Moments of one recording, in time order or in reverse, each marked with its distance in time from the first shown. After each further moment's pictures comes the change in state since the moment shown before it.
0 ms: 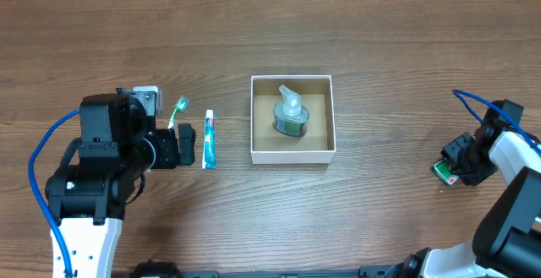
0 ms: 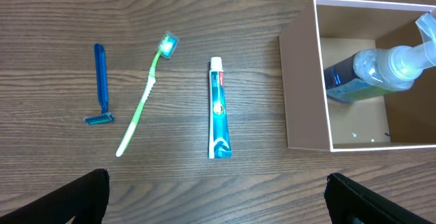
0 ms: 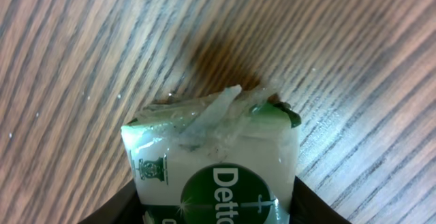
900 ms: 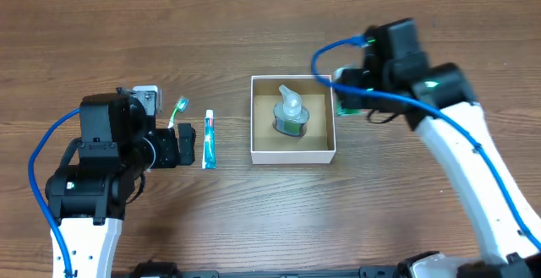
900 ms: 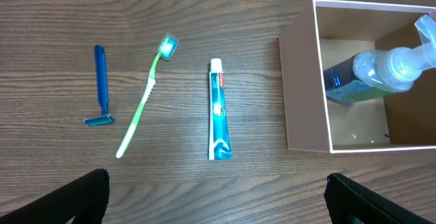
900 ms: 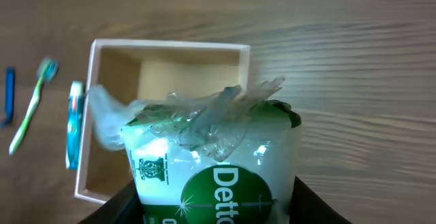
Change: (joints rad) left arm 0.000 0.000 0.000 0.005 0.000 0.000; right arm 0.838 -0.171 0.609 -0.398 -0.116 -0.201
